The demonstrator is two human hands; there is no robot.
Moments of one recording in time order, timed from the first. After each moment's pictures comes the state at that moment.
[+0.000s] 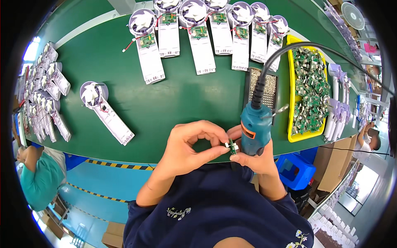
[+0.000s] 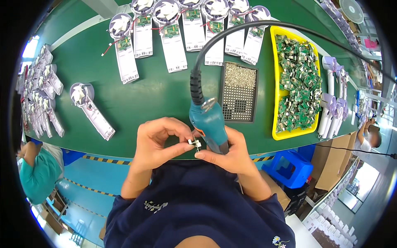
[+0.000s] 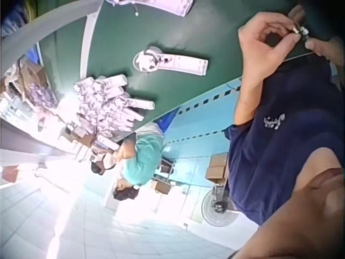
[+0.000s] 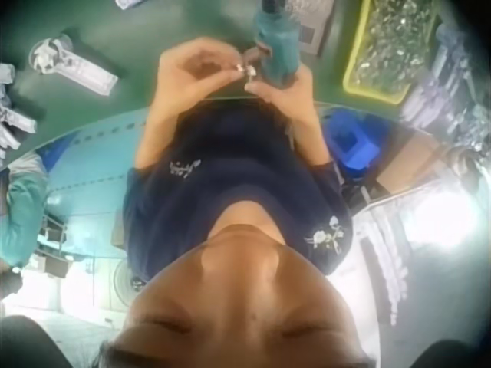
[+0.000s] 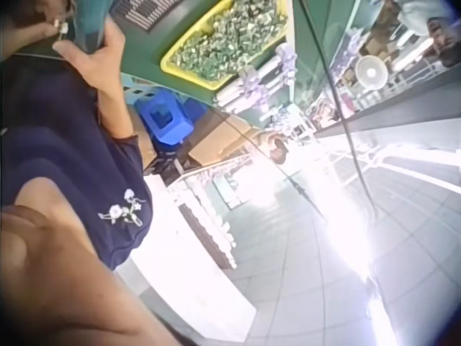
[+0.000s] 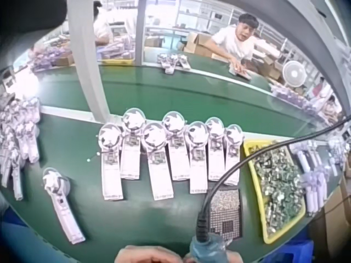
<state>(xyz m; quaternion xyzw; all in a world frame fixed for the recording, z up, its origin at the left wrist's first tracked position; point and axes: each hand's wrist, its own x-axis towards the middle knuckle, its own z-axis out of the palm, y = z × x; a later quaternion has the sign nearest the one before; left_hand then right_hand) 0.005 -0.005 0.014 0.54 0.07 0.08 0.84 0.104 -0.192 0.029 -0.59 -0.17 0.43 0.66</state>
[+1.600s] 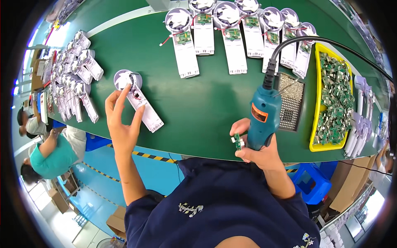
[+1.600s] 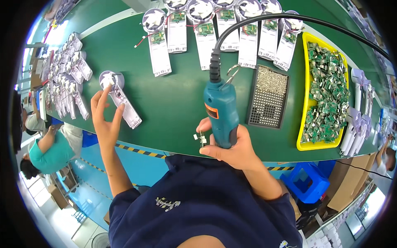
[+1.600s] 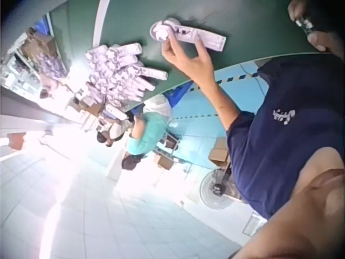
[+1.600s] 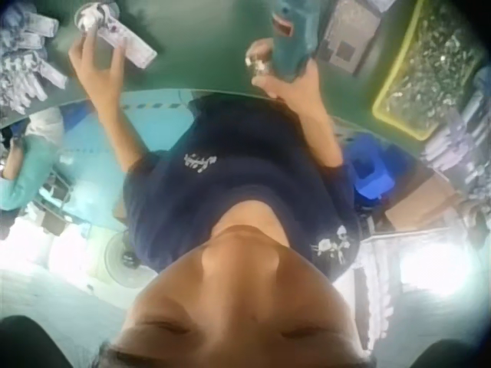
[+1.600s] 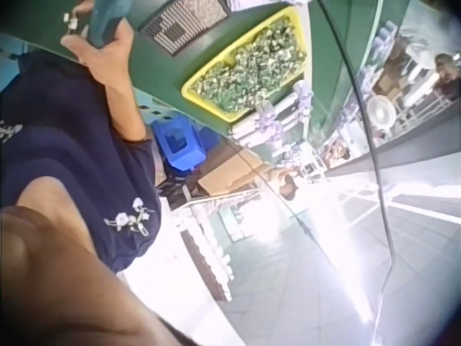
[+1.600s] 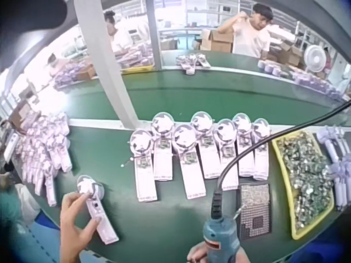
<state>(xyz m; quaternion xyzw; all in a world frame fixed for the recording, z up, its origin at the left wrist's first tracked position) -0.086 0.128 0.034 0.90 0.29 0.23 0.21 0.098 -0.150 0.014 -0.47 -0.14 0.51 0.70</state>
